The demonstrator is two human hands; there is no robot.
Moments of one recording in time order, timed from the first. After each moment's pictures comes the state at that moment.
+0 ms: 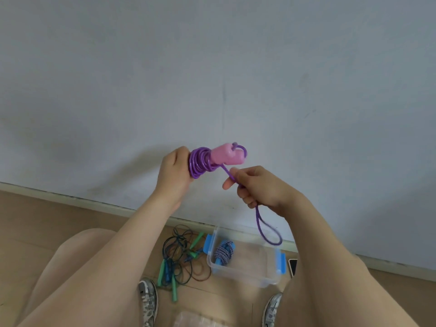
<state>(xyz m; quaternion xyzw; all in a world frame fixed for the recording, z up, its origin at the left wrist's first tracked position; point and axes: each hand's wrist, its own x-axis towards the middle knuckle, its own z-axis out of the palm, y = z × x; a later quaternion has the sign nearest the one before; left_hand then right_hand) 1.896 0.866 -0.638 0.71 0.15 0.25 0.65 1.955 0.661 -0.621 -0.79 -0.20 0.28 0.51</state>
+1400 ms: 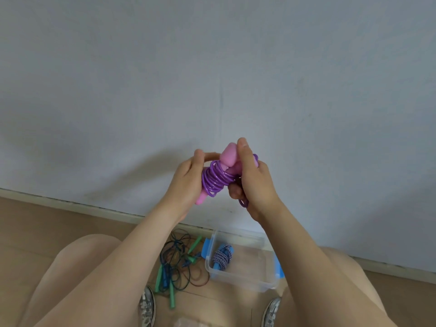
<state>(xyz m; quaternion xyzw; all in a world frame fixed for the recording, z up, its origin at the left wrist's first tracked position) 1.881 0.837 -0.619 0.74 0.07 0.13 0.66 1.924 0.693 -0.598 -0.70 -0.13 0.13 0.69</state>
